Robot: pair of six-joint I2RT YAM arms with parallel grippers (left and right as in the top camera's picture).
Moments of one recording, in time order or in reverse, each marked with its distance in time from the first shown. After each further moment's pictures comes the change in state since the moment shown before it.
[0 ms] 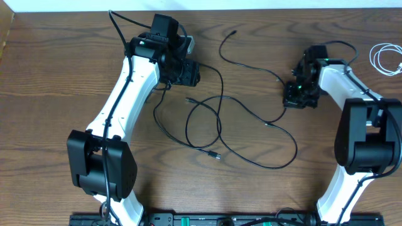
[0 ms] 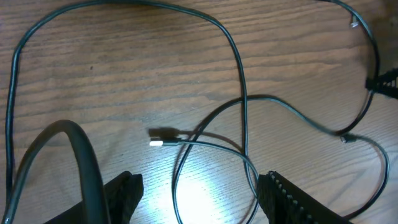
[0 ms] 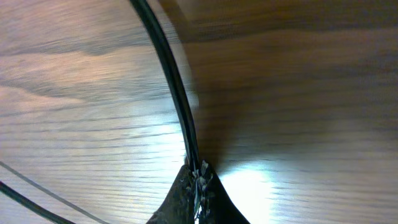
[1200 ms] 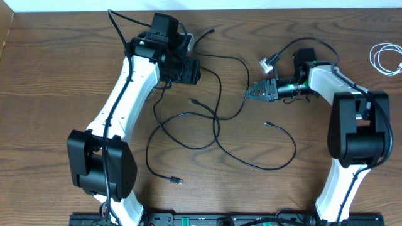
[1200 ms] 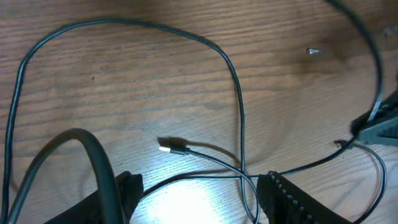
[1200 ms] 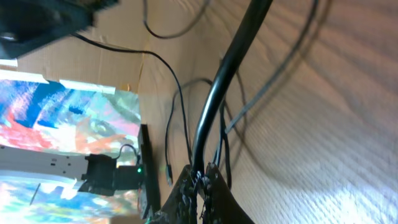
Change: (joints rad) left arm 0.000 0.000 0.000 0.031 0.000 -0.011; right arm 0.034 0.041 0.016 0.090 -1.022 -0.475
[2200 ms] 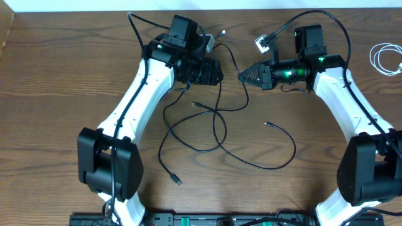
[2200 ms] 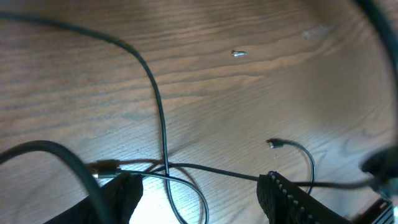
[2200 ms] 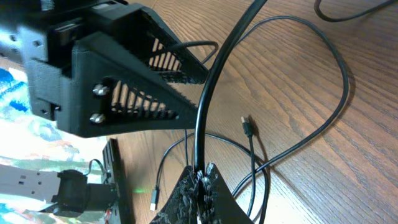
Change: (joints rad) left arm -0.097 0.016 0.000 0.079 0.143 -0.118; right arm 0.096 -0.307 0.005 0.145 0.192 0.185
